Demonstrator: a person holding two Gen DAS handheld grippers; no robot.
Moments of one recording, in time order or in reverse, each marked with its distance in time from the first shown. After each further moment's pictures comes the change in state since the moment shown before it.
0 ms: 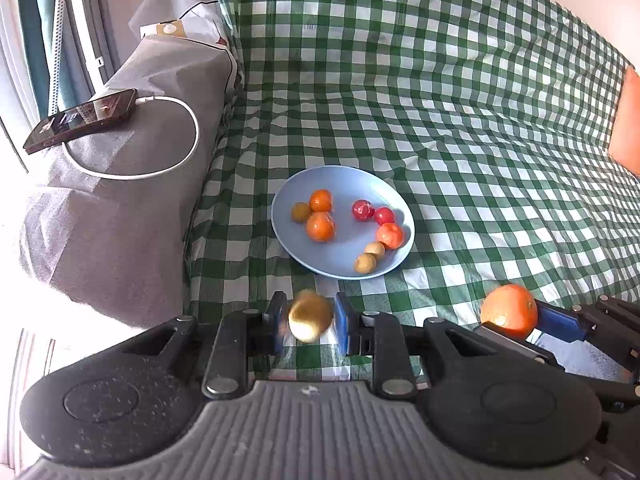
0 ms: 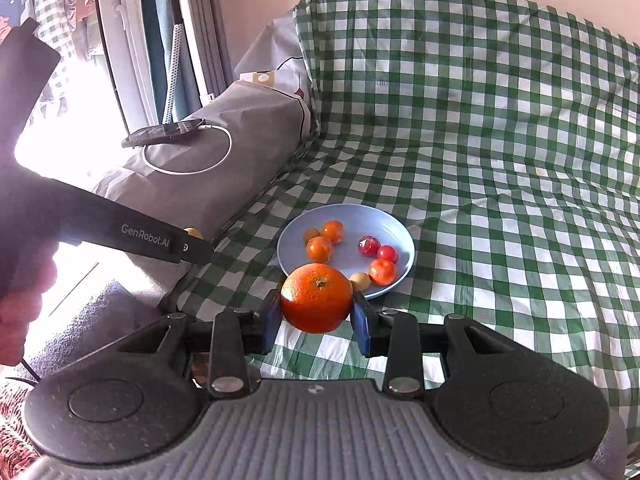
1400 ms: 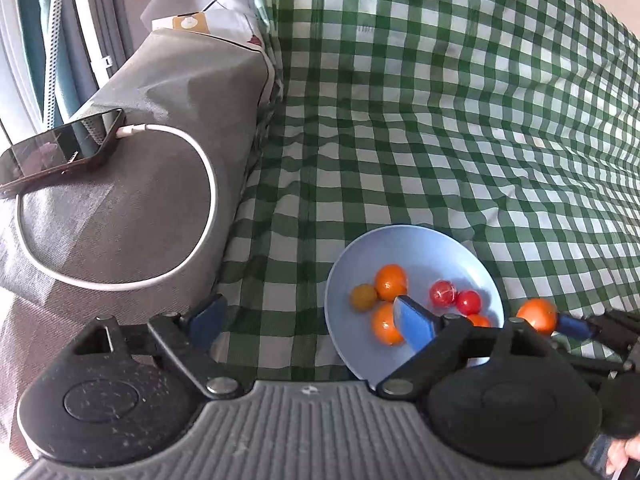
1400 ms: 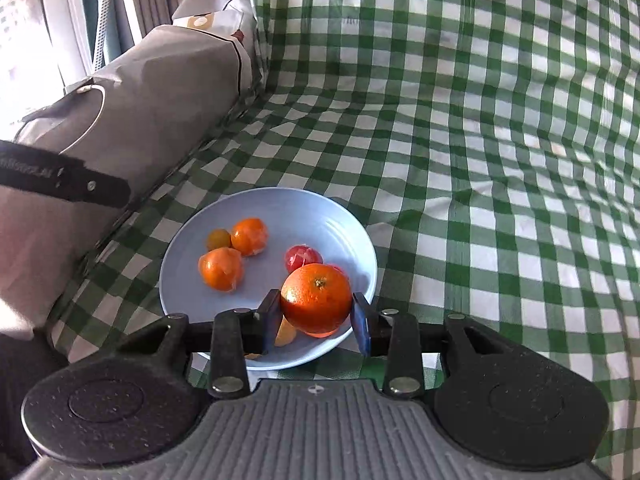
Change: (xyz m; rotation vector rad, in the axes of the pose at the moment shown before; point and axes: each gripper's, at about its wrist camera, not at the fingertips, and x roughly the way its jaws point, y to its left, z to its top) left arm 0.119 0.039 0.084 -0.049 -0.018 0.082; right arm 0.173 -0.088 0.040 0.020 0.120 -0.067
